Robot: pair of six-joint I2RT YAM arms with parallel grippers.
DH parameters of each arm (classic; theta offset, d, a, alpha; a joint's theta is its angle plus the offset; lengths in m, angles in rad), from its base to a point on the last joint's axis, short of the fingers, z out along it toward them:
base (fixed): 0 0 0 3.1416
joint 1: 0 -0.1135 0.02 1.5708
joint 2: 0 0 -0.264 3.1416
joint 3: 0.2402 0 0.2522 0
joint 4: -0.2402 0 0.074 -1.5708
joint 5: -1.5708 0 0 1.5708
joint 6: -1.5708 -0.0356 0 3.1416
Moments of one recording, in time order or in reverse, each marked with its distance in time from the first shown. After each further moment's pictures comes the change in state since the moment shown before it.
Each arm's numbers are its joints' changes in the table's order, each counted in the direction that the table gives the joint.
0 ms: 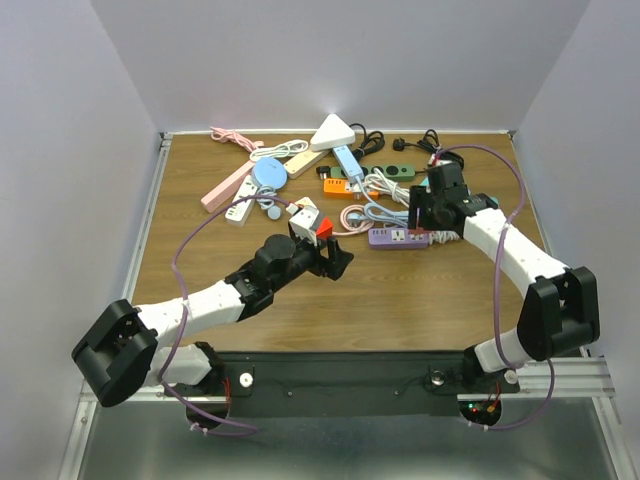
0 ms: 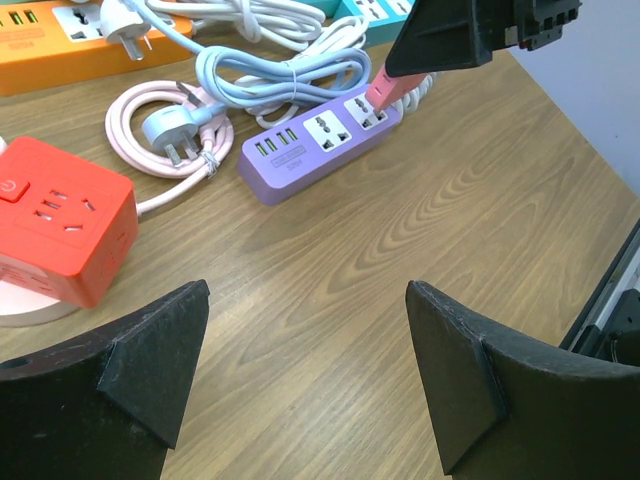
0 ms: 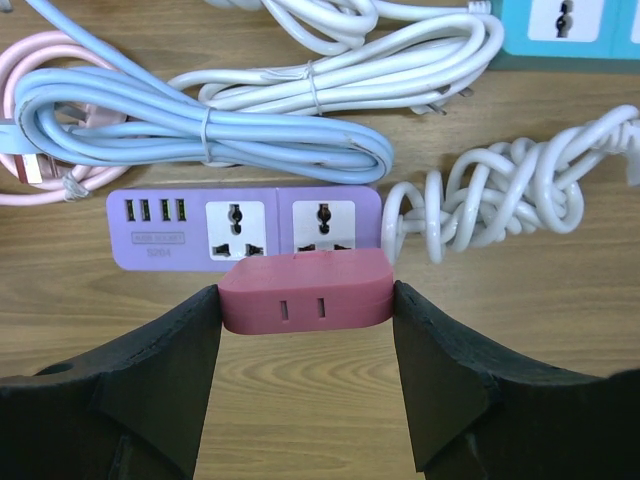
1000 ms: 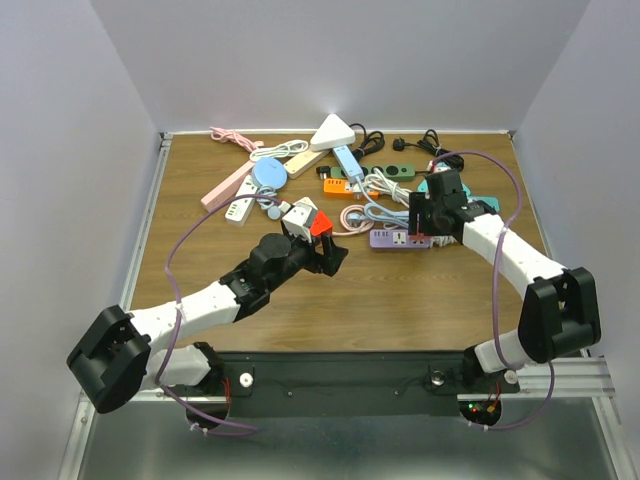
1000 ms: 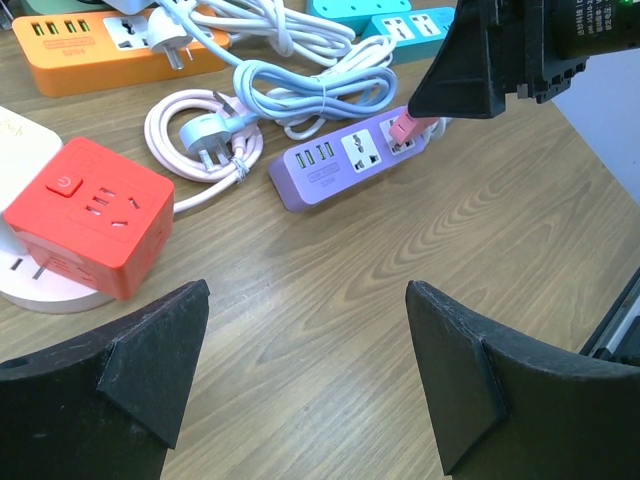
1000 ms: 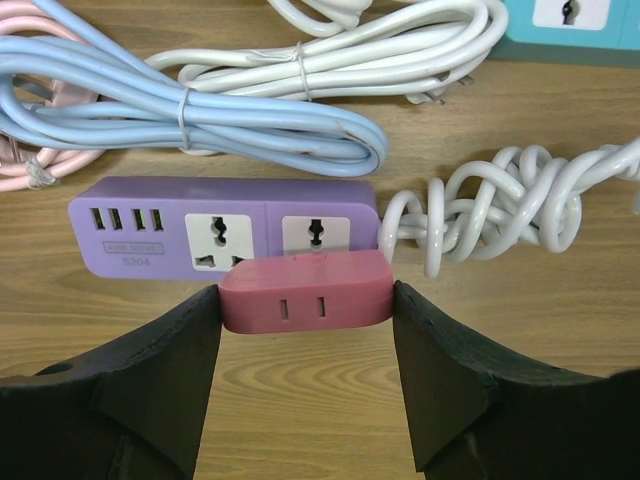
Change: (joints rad) left arm -0.019 -0.040 0.000 -0.039 0.045 0.012; right arm 0.000 0.000 -0.068 0.059 -0.002 0.036
